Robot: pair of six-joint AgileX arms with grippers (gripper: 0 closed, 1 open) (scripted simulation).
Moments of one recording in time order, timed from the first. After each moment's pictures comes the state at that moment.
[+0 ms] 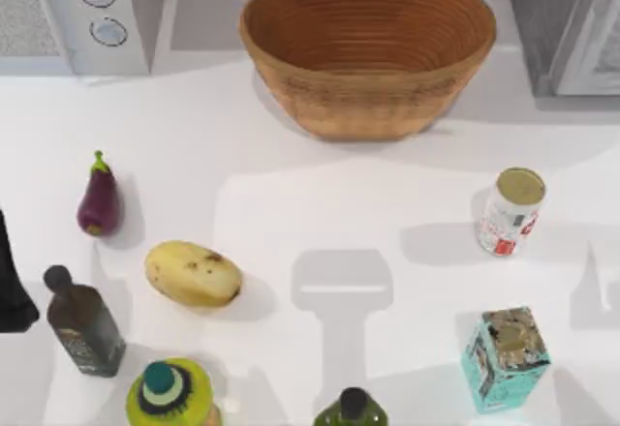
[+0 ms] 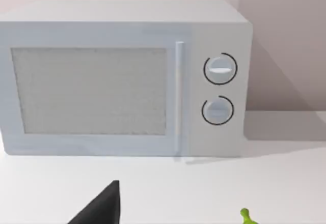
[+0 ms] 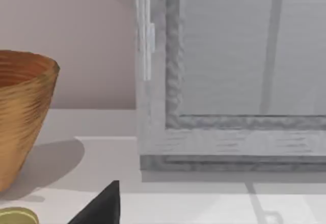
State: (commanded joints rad) left arm 0.00 0.00 0.00 0.00 0.00 0.00; right arm 0.00 0.00 0.00 0.00 0.00 0.00
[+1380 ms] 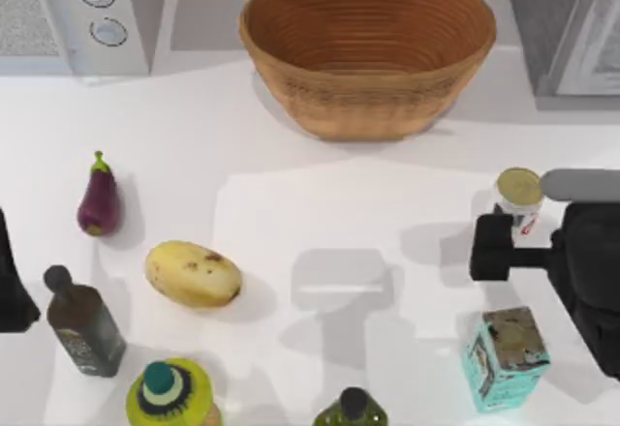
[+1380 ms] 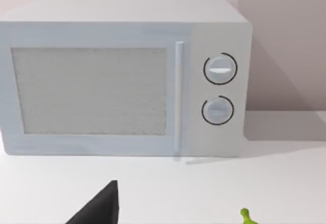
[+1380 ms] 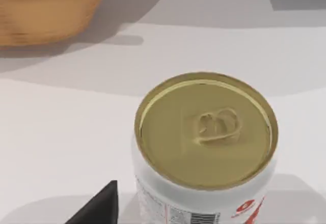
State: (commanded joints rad) left arm 0.00 0.00 0.00 0.00 0.00 0.00; right arm 0.59 1.46 0.34 0.57 0.52 0.34
